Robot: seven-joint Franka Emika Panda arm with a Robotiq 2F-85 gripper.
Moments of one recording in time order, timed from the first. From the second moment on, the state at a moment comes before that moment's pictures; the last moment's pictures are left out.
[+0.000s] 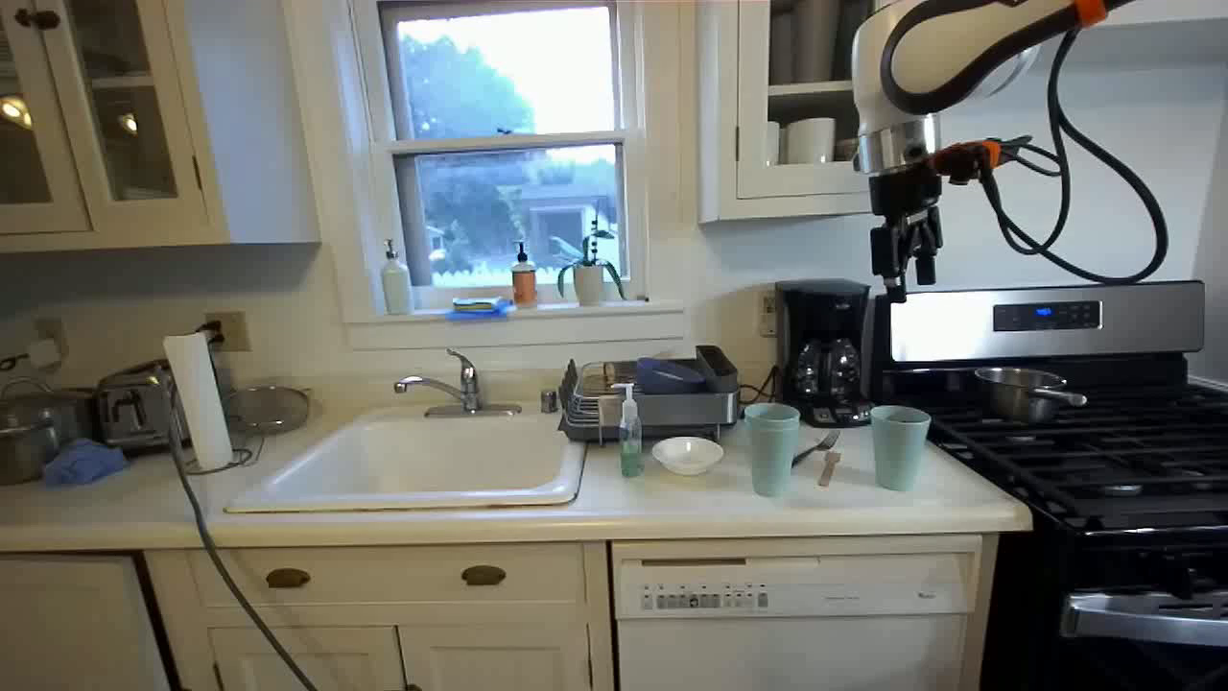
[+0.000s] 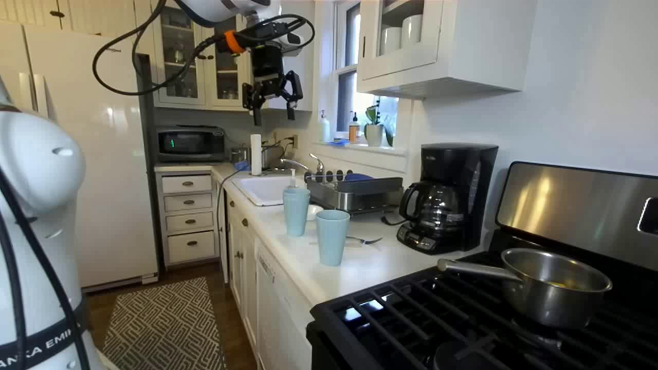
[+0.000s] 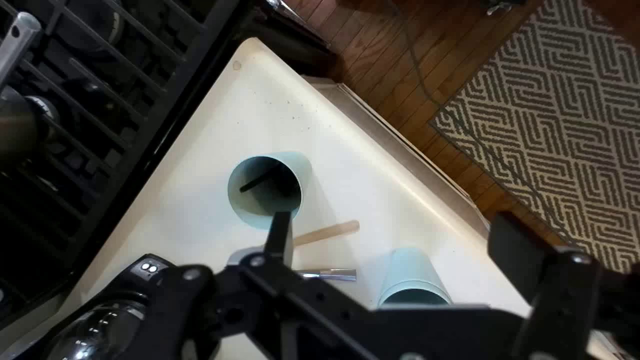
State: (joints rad) arm -0.01 -0.34 0.05 -2.12 -0.20 1.72 -0.04
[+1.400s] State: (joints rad) arm -0.06 -0.04 -0.08 -2.26 -0.12 2.18 0.03
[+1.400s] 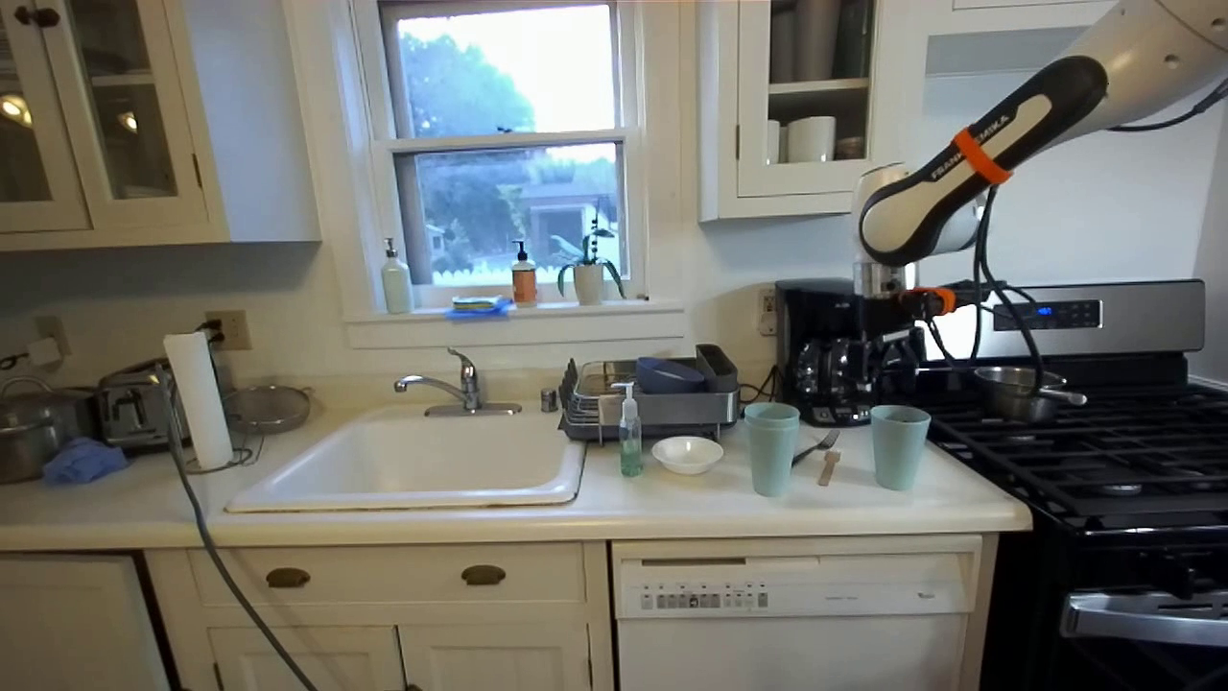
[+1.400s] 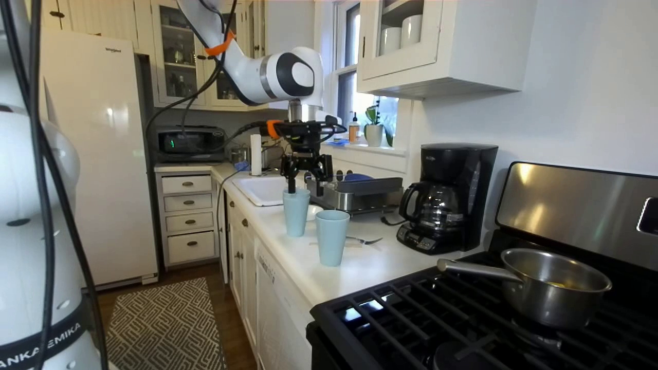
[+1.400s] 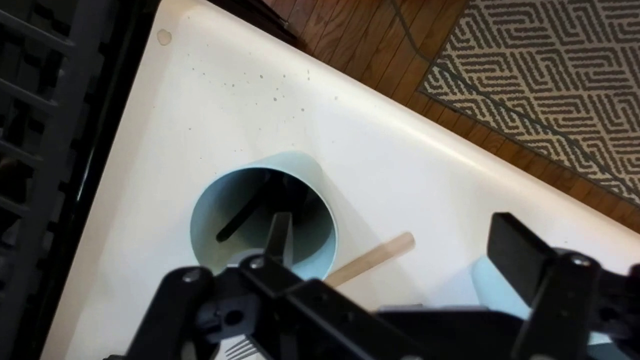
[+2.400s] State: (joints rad) arm -0.09 0.10 -0.11 -2.28 -0.11 2.45 0.03
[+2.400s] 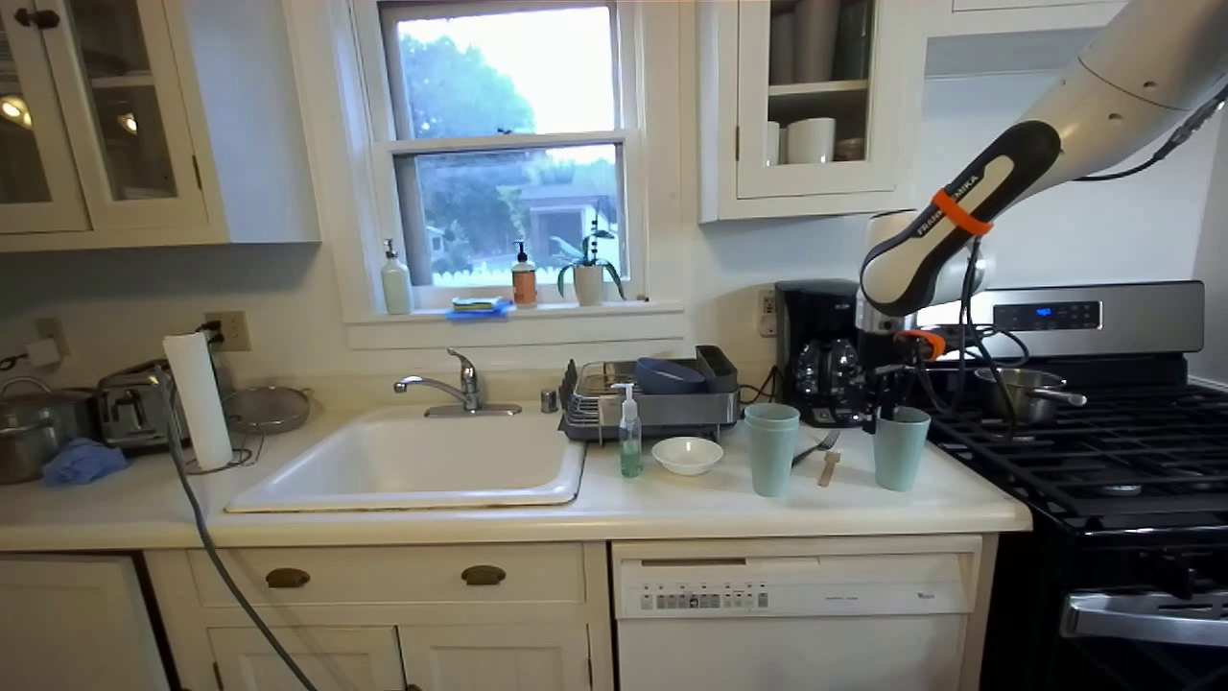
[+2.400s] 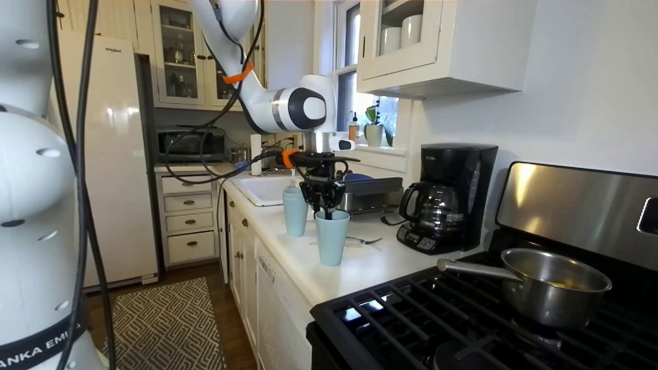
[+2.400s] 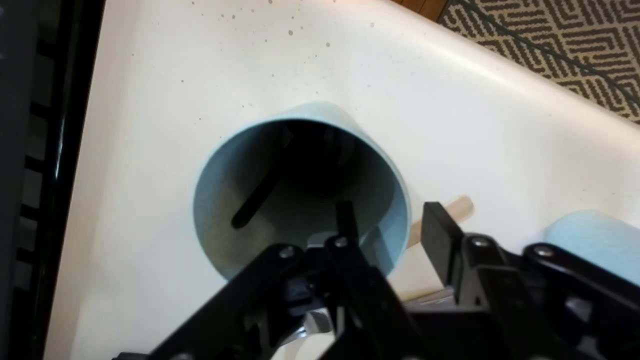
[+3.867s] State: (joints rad) arm -0.27 0.12 -0.19 -2.01 0.83 2.18 -0.28
